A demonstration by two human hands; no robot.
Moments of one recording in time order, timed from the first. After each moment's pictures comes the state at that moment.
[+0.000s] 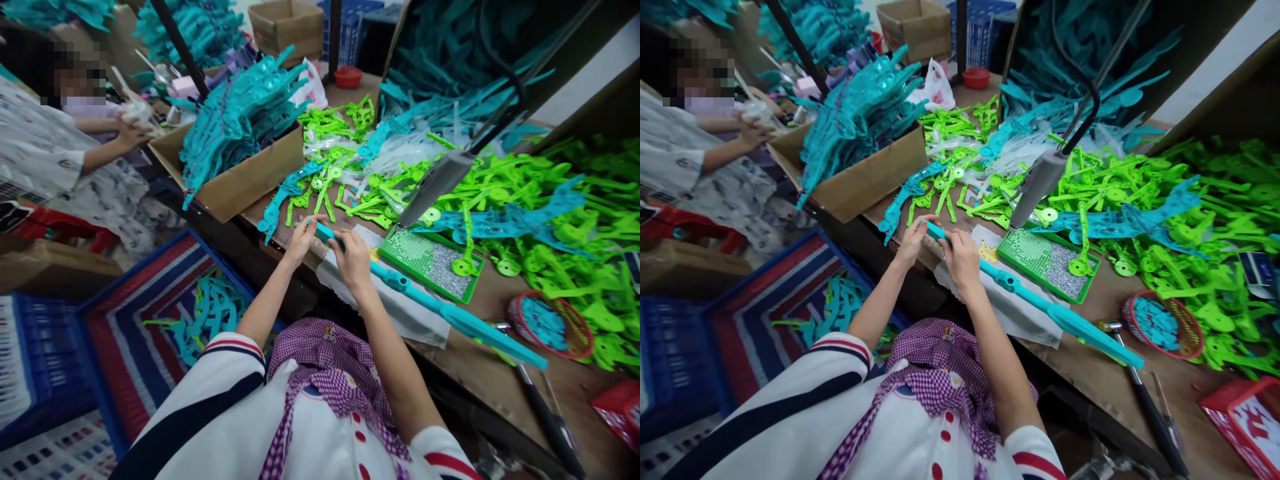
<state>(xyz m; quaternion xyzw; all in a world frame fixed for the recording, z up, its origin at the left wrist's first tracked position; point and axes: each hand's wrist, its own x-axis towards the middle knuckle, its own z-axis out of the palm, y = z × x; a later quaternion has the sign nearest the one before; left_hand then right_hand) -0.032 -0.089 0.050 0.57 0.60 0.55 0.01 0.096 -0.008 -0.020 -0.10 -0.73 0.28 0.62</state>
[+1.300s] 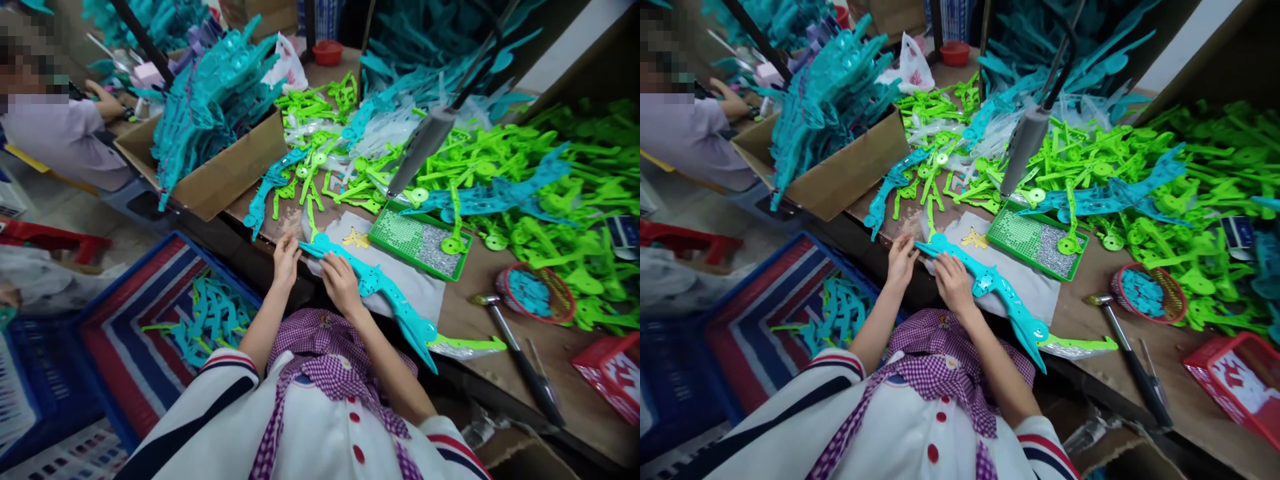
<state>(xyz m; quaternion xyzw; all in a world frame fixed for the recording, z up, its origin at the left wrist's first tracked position) -0.051 -0.120 -0.026 0.32 0.63 0.71 0.02 0.114 -0.061 -0.105 -0.06 -0.77 0.25 0.58</state>
